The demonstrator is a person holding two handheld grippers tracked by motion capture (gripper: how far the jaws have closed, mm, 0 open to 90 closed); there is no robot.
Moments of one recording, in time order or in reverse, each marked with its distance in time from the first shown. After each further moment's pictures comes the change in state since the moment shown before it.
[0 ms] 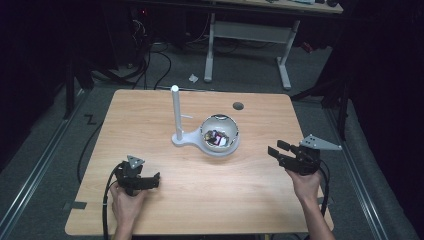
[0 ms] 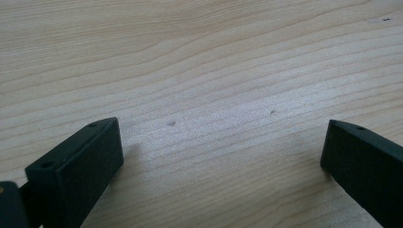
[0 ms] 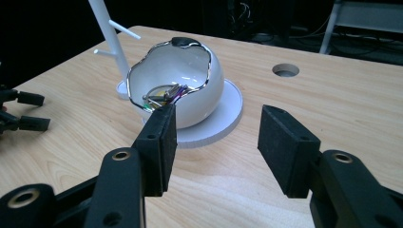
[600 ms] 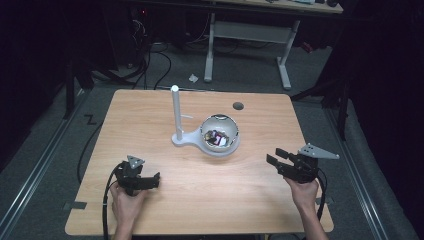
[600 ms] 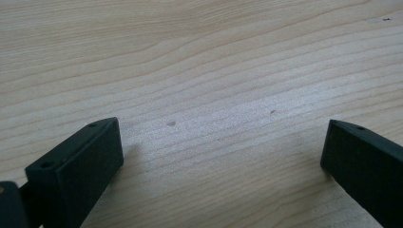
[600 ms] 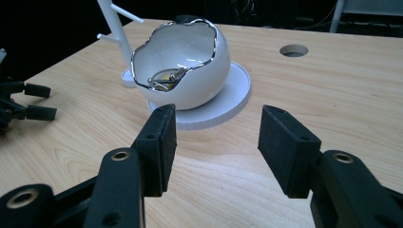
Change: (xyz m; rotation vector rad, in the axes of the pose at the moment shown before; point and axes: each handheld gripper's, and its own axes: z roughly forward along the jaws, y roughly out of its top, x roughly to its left) left arm 0.000 0.000 0.000 -0.002 -0.003 0.007; right arm 0.002 -0.025 0.002 0.013 0.018 0.039
